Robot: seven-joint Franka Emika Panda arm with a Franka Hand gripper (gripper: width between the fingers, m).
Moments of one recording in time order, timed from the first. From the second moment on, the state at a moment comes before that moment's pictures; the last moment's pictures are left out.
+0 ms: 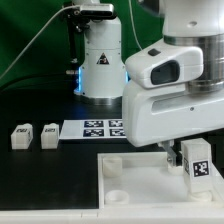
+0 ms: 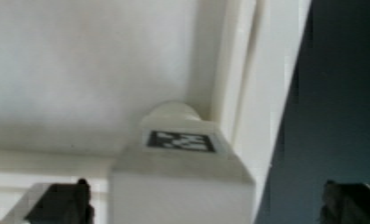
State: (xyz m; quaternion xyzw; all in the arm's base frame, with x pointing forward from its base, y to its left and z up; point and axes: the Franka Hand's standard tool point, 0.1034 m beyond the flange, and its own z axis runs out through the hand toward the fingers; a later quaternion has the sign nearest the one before) arm 0.615 0.112 0.075 -0.99 -0.08 0.03 0.06
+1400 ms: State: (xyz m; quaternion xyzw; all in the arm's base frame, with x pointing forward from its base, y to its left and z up) arm 0.622 0.113 0.073 -0.83 0.55 0.07 0.10
